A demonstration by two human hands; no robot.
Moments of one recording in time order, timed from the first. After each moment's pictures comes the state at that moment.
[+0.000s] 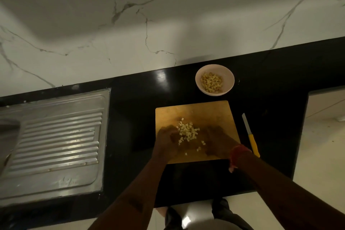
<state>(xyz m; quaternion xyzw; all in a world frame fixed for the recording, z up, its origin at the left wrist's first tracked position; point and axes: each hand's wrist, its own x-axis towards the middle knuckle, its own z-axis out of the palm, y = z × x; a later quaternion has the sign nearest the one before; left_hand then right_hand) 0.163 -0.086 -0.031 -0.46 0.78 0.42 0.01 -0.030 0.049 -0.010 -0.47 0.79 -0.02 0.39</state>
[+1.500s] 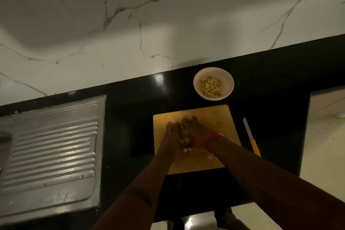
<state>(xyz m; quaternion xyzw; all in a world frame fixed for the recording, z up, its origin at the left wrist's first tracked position) 0.121 -0.107 -0.030 -0.40 0.83 0.37 0.10 -0.021 -0.051 -0.025 -0.53 0.76 0.00 0.37</state>
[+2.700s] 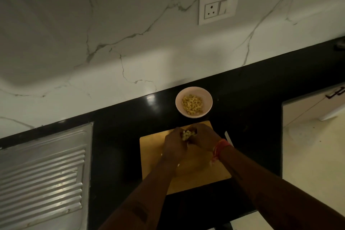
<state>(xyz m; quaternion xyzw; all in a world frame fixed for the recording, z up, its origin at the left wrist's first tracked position) 0.038 -0.086 0.031 -0.41 0.83 0.38 -0.02 -0.090 -0.008 0.026 -0.37 0.81 -0.27 0.37</state>
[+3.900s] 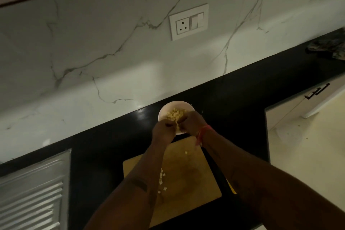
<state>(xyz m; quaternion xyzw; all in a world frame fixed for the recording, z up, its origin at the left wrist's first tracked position) -0.073 -0.145 0.026 -0.50 0.71 0.49 -0.04 -0.175 -0.054 0.046 -0.26 0.85 -0.31 0.35</state>
